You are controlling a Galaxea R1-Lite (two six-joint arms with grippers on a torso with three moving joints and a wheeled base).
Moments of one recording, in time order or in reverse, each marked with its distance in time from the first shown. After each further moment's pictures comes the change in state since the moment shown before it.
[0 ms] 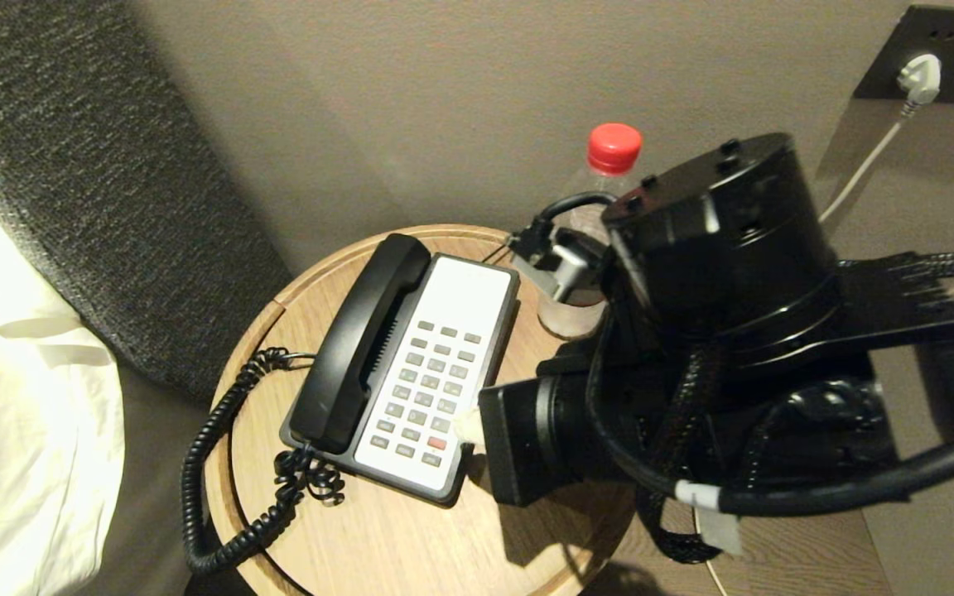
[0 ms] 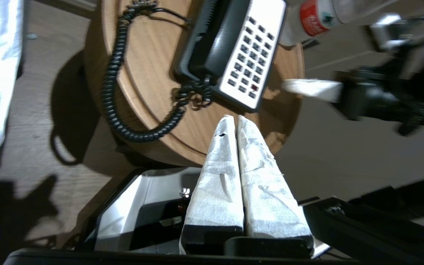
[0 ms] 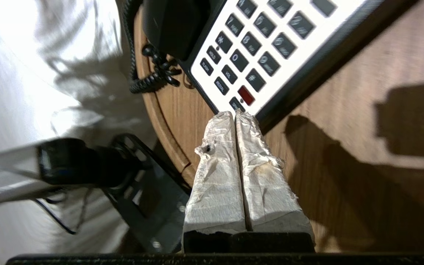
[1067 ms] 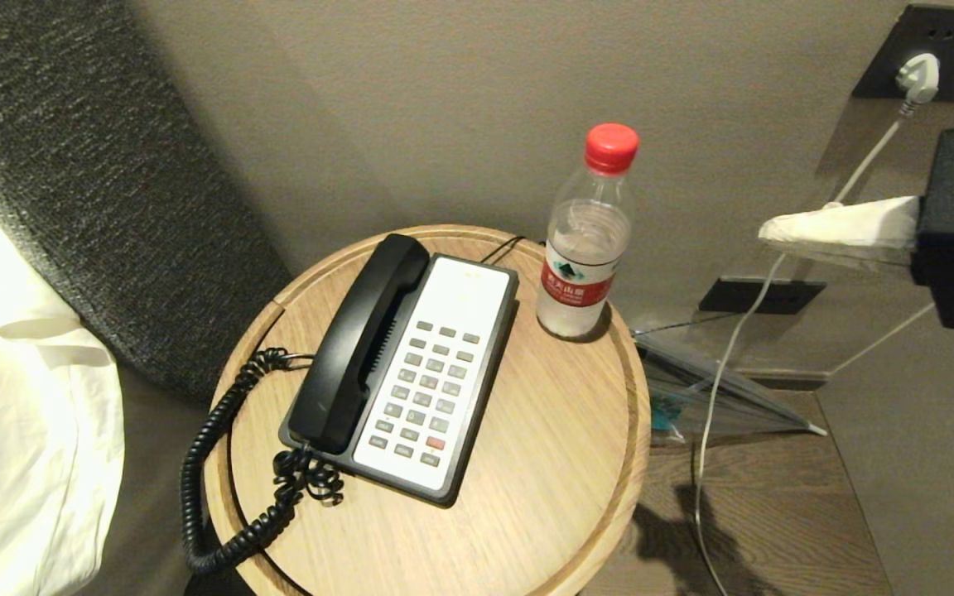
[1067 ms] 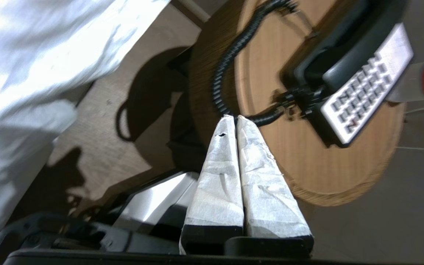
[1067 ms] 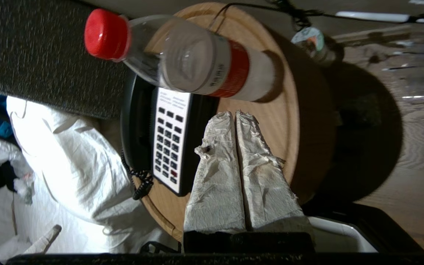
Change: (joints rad) left arm 0.424 -0.197 0.228 0.073 -0.012 -0.074; right arm -0.389 -0.453 0.124 0.056 -0.037 0.180
